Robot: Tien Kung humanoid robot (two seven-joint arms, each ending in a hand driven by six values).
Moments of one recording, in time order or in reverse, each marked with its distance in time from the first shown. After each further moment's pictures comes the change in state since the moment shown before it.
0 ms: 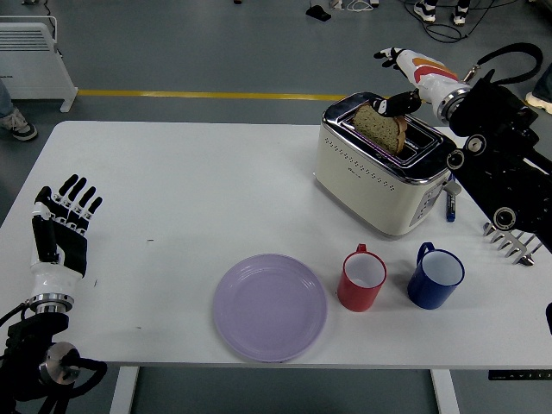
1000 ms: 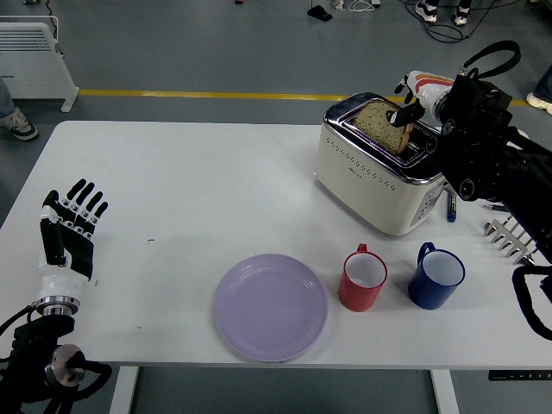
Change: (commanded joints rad) left arm -0.004 0.000 0.023 0.021 0.003 0.006 -0.003; right arm 0.155 0.114 -0.113 -0.432 0.019 0.035 -0.034
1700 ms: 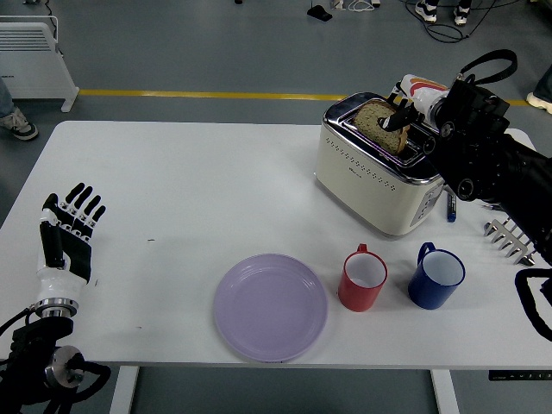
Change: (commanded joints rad) left arm 0.000 0.000 -0.003 0.018 0.010 0.008 -0.002; right arm 0.004 0.000 -0.073 -0.012 0.118 -0.042 0.027
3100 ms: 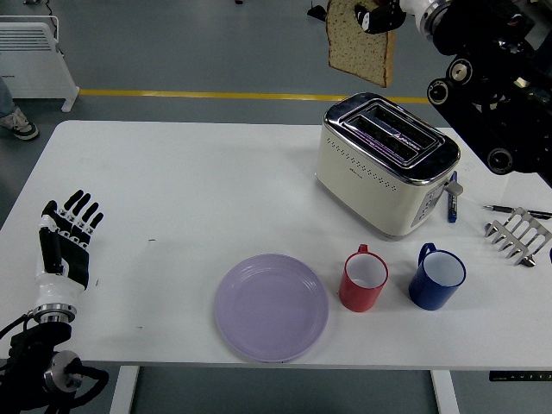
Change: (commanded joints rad) left arm 0.008 0.000 -0.008 0.019 0.008 0.002 -0.001; right arm 0.021 -0.193 0.096 0.661 -0.037 -0.016 -0.115
